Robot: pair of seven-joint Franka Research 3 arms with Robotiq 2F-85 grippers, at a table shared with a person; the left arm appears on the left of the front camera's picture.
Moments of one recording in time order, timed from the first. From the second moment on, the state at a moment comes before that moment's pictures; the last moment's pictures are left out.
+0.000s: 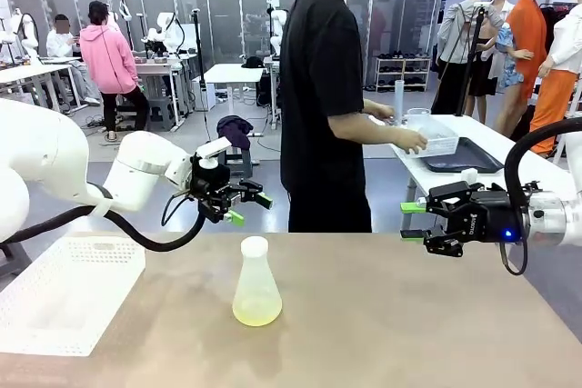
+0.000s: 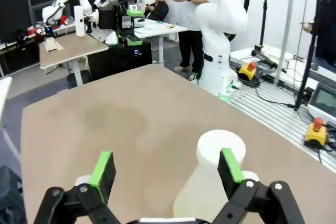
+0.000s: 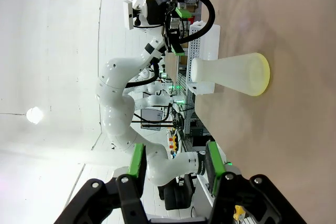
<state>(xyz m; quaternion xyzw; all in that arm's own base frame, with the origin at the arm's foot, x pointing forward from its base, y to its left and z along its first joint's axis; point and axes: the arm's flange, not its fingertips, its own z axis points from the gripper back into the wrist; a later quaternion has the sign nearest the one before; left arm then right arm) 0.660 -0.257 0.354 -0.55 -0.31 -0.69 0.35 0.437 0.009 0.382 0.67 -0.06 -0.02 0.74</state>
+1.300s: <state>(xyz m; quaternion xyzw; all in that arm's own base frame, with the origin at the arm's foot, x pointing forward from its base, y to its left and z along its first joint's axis) 0.661 -0.266 0.311 -0.56 -0.28 -0.72 0.29 0.437 0.009 0.382 0.67 -0.06 -0.02 0.74</state>
